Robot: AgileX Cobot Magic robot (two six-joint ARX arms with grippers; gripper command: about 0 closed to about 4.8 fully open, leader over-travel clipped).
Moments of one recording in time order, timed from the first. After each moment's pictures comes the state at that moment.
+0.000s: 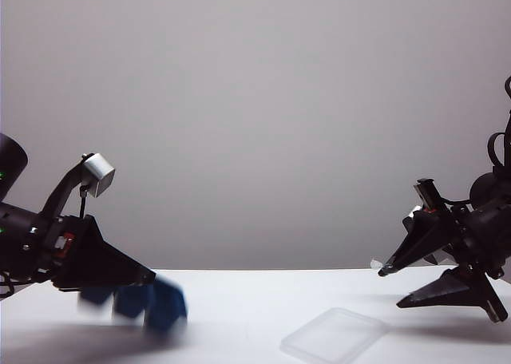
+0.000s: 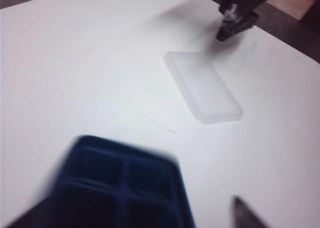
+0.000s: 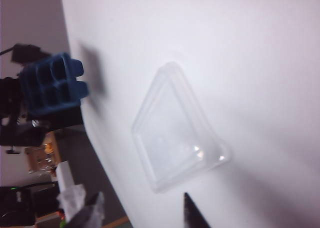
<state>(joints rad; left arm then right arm) -0.10 1.96 0.59 0.65 1.00 0.36 -0.01 2.16 1.17 -0.49 -1.07 0.04</state>
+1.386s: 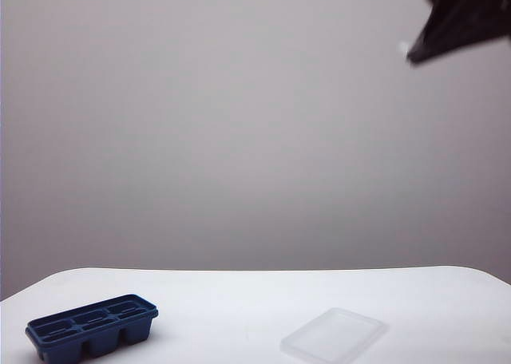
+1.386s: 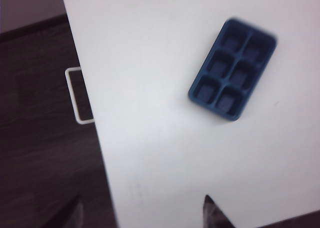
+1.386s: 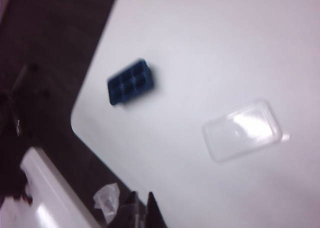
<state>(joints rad) -0.10 0.80 0.70 -0.81 0.04 0.21 0.09 1.32 1.22 -0.89 -0.76 -0.02</state>
